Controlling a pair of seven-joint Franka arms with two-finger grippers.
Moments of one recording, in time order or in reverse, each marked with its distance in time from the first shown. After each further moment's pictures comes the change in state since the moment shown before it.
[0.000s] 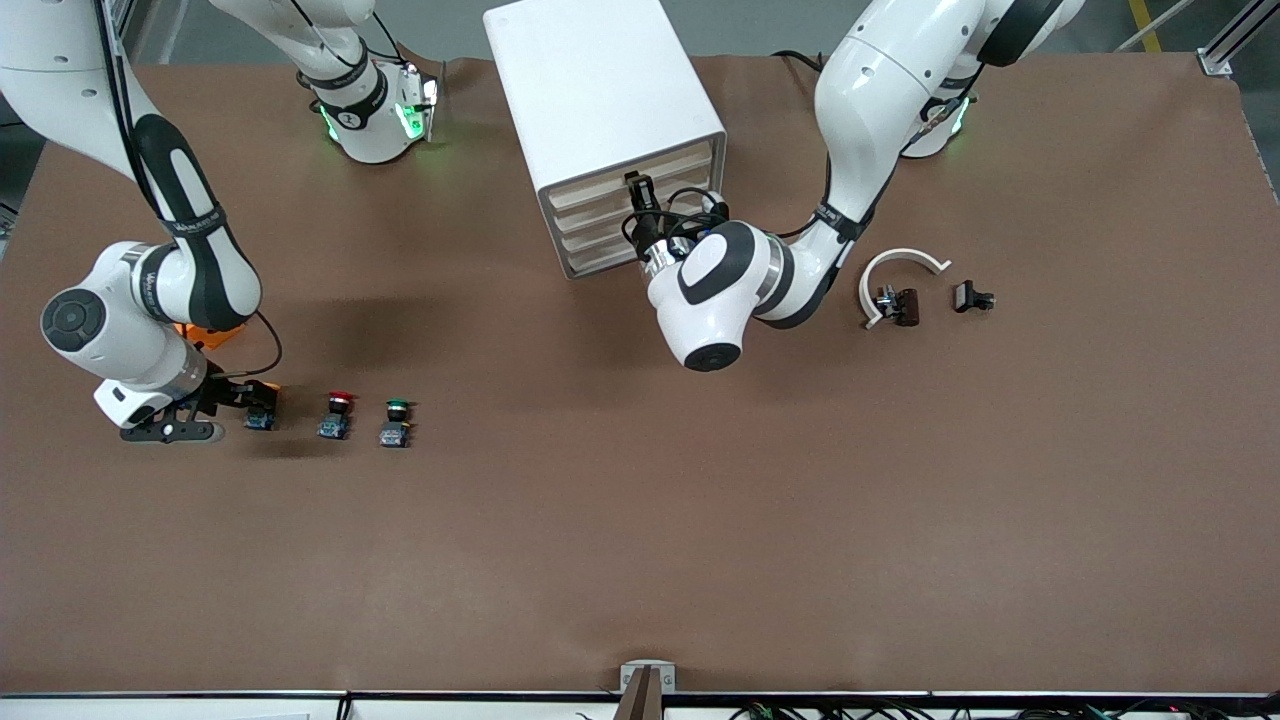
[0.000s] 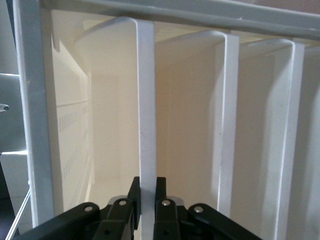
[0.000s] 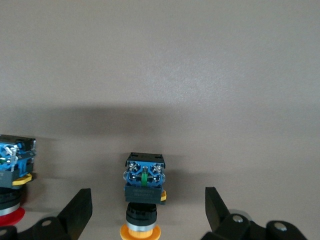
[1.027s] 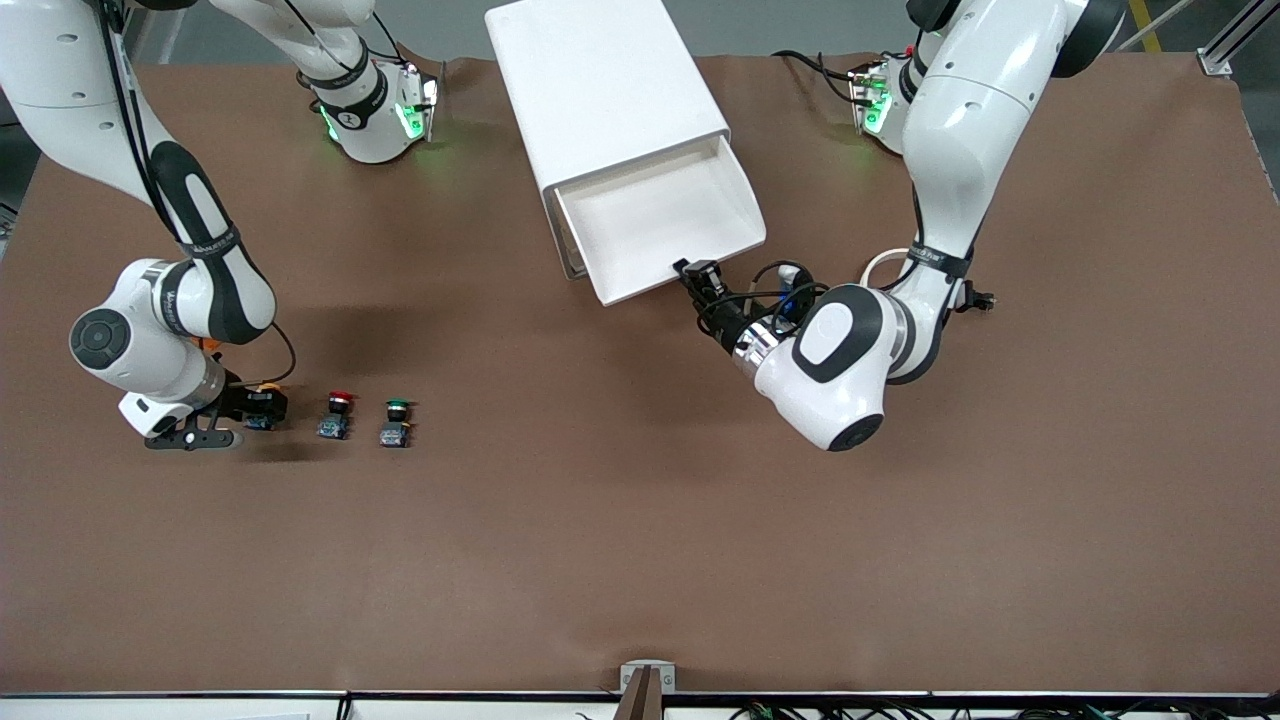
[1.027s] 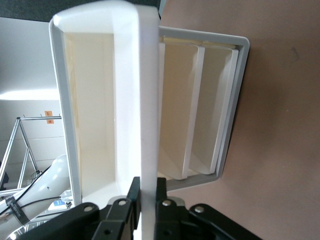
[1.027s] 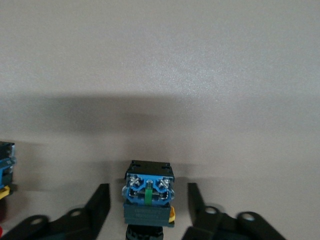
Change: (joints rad) left arm 0.187 0.007 0.078 0.093 -0.002 0.026 0.001; right arm 0.002 0.072 0.006 0.032 0.000 0.016 0.002
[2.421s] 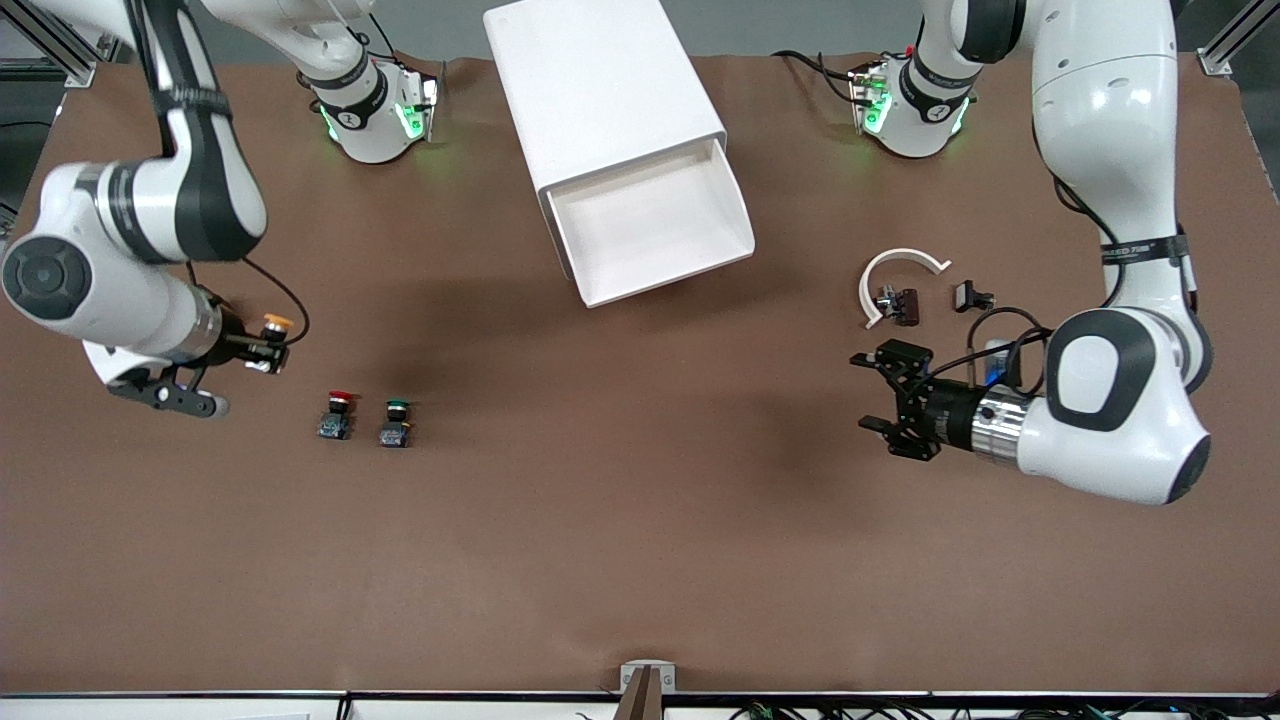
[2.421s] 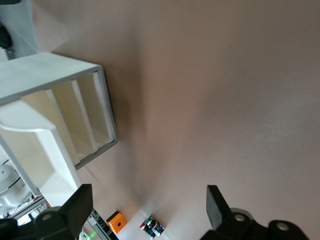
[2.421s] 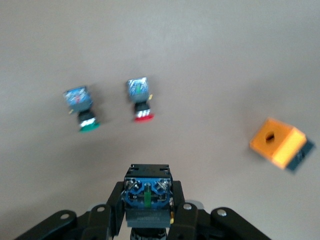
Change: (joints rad) left arm 0.030 -0.032 0.499 0.127 0.000 -0.016 0.513; right arm 0.285 -0.387 0.019 0.201 0.001 -0.804 0.613
